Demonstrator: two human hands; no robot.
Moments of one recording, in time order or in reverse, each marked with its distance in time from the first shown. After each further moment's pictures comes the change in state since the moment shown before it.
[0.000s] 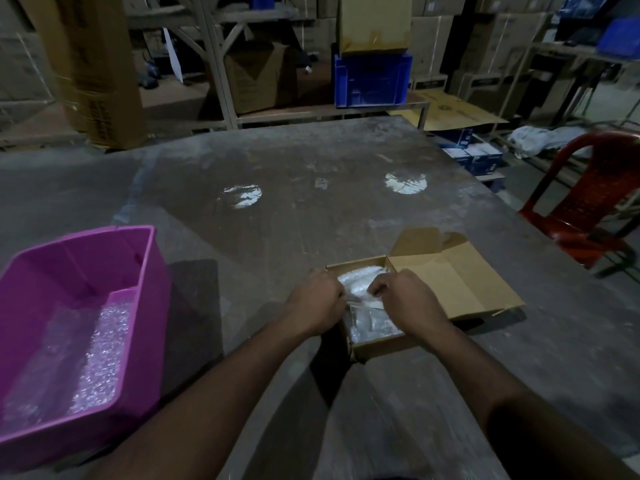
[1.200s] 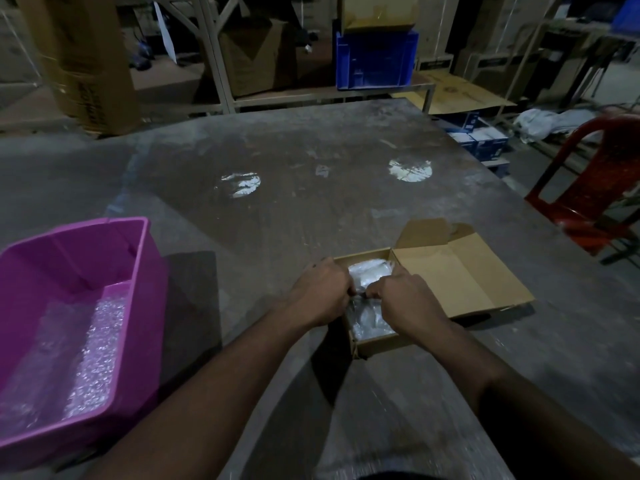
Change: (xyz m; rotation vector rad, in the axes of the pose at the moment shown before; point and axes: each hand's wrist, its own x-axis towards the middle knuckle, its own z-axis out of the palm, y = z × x) left_hand 0.014 0.002 -0.008 0.065 -0.049 0.112; right_hand -0.003 -0.012 -0.001 -0.353 -0.129 -0.180
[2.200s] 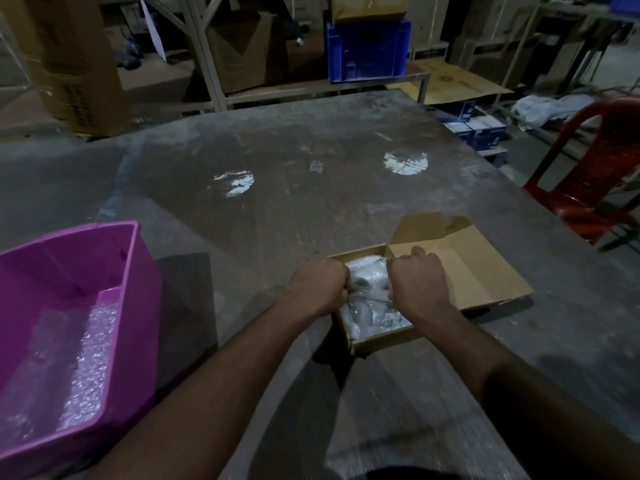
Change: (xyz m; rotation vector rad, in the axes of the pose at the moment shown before) left_hand 0.014 0.005 -0.002 0.087 -0.009 -0.093; right_hand 0.018 0.018 0.000 -0.272 0.070 0.203
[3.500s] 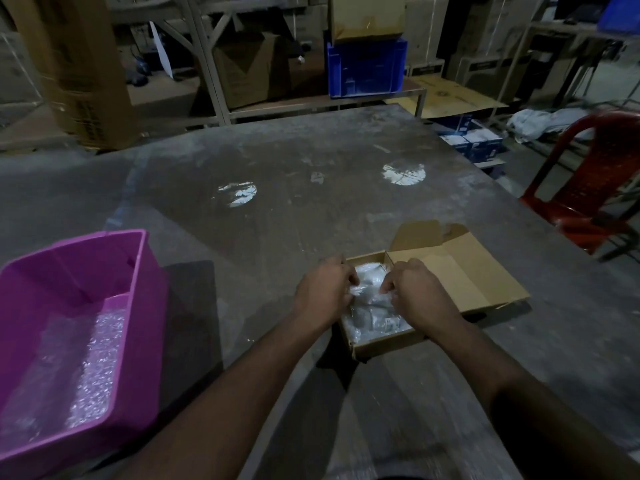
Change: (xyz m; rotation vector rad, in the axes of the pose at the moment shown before) left_hand -0.018 0.012 -0.002 -0.260 0.183 -0.023; right_hand -0.013 0.016 0.011 0.470 0.070 -0.133
